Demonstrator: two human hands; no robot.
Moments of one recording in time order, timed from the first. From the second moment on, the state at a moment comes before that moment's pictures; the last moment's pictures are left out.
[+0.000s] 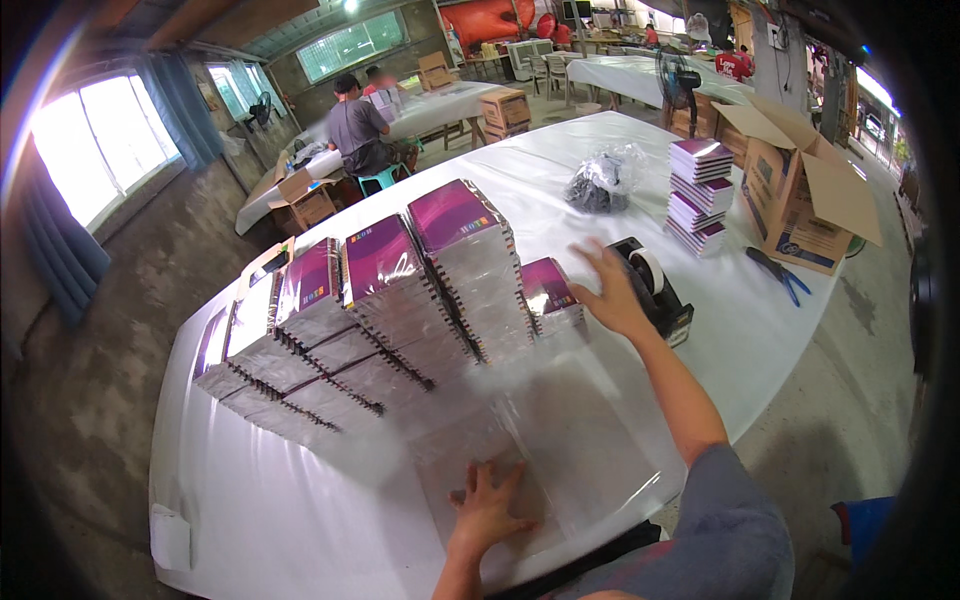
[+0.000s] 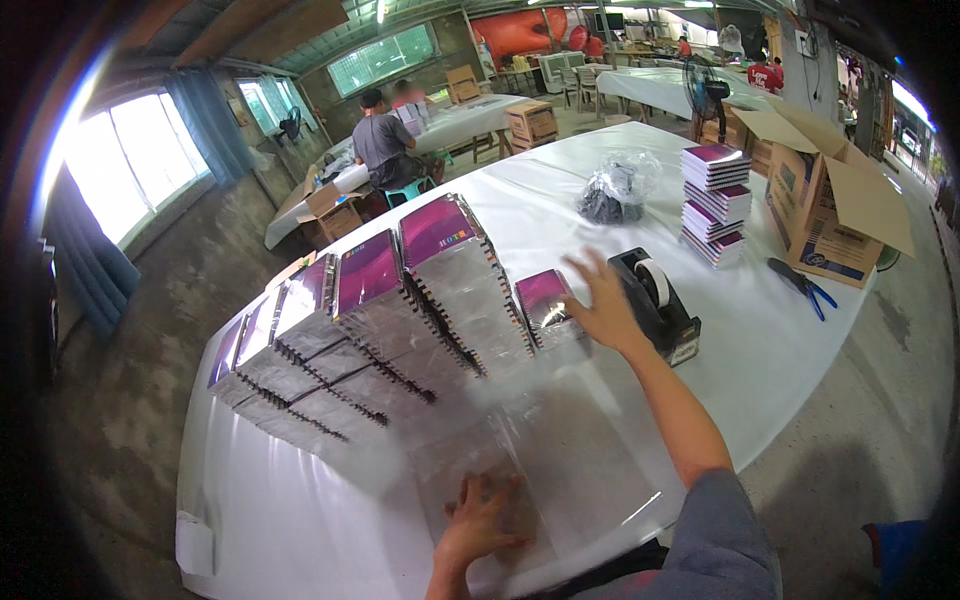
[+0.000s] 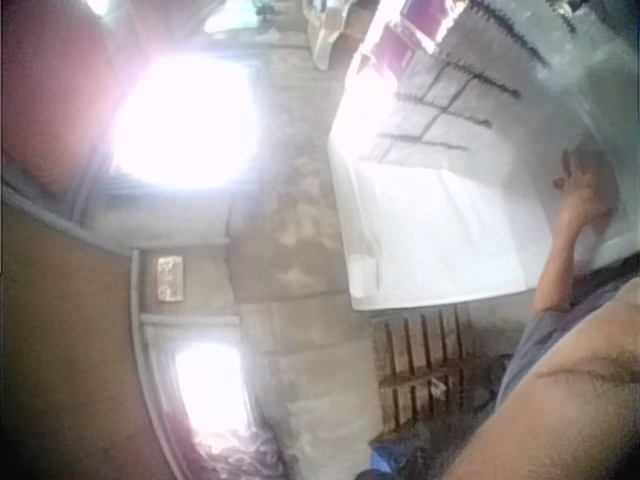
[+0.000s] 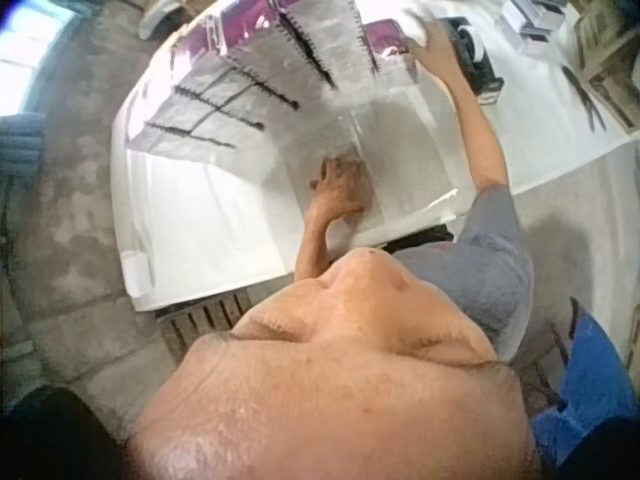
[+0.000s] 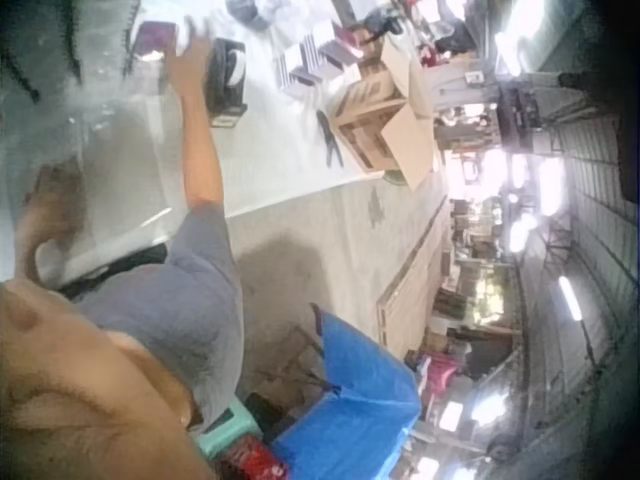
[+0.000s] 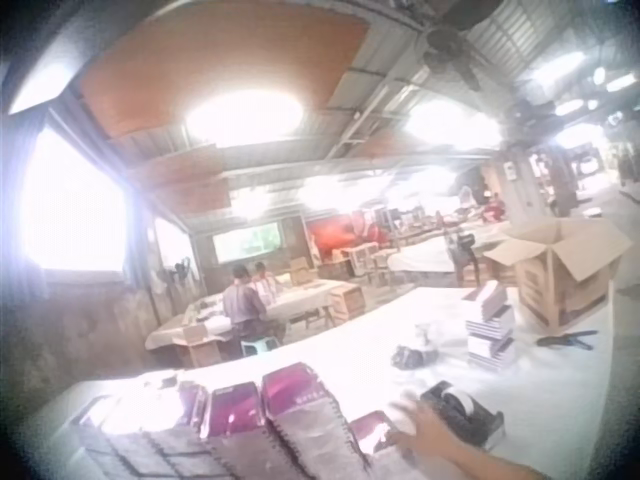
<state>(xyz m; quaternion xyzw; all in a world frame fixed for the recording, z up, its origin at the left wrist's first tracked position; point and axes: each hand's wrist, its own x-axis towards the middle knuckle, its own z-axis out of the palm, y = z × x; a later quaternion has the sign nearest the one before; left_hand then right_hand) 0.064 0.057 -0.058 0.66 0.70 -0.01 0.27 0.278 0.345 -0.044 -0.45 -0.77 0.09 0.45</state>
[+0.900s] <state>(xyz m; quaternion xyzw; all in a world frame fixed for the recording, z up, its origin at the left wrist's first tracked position) 0.058 0.067 -0.076 0.68 0.68 0.07 0.27 0.417 0.193 -0.082 -0.51 -0.59 0.26 0.57</state>
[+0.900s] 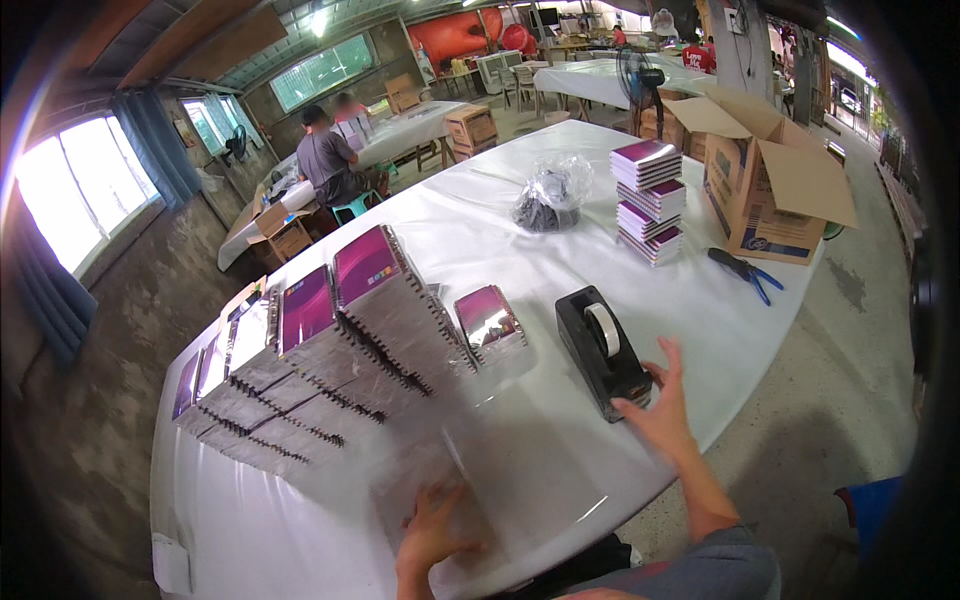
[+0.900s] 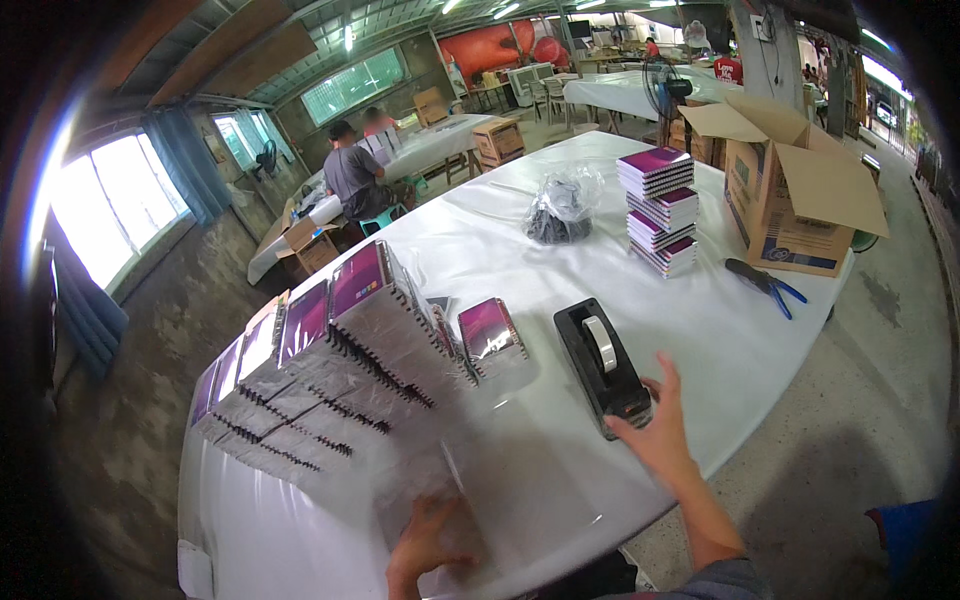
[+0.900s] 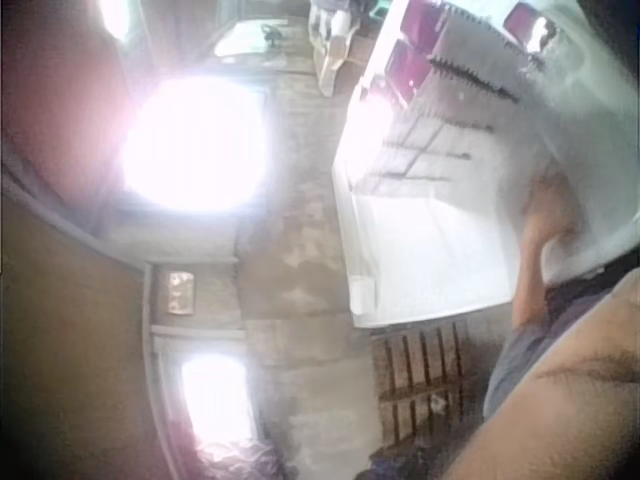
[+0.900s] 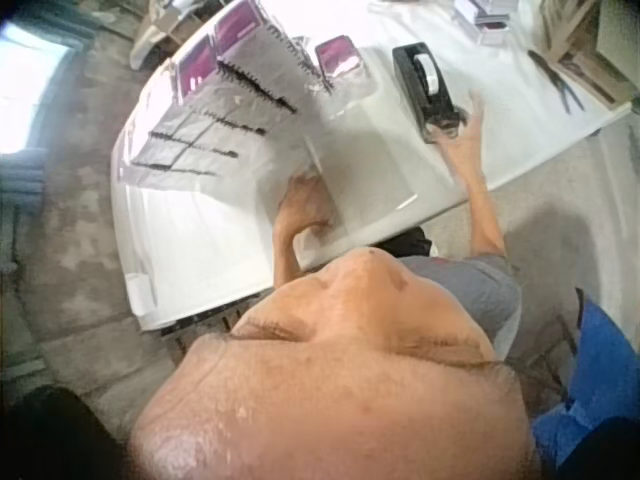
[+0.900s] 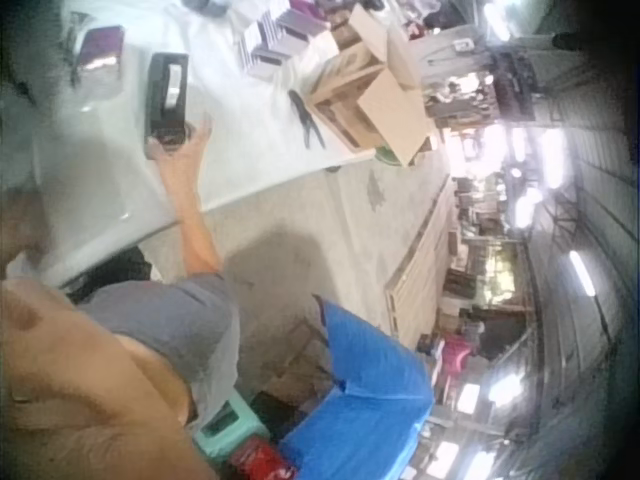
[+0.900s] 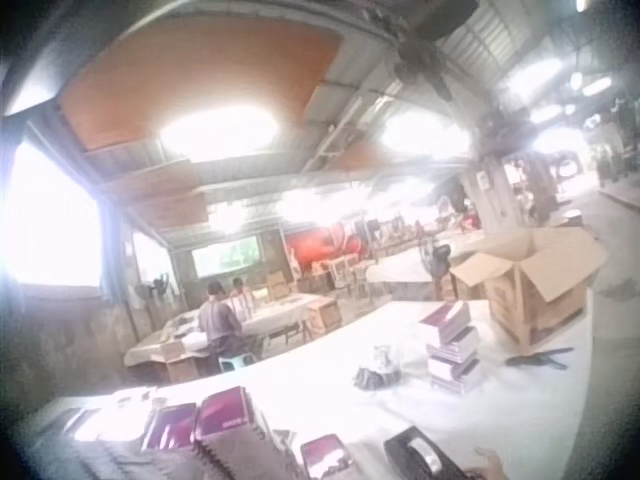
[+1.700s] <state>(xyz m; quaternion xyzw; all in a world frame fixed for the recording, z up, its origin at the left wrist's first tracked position) 0.065 0.062 -0.068 0.65 0.70 0.02 0.29 0.529 0.504 0.029 -0.55 -0.68 -0.38 0.30</state>
